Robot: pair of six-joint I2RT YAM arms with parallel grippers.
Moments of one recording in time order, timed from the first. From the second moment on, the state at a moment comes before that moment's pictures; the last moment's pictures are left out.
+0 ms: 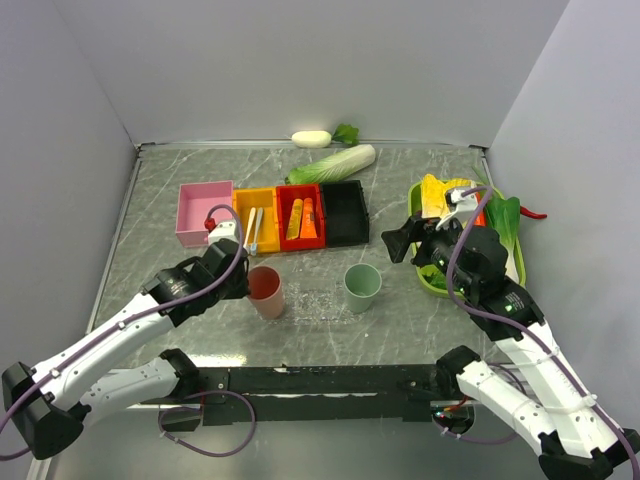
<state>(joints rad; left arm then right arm) -0.76 0.91 0.84 -0.77 -0.35 -0.71 0.48 0.68 0.89 -0.45 0.05 0.38</state>
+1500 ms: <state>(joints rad) -0.76 0.99 0.76 -0.63 -0.39 -0.70 0.48 0.68 0.88 -0.46 0.04 0.38</state>
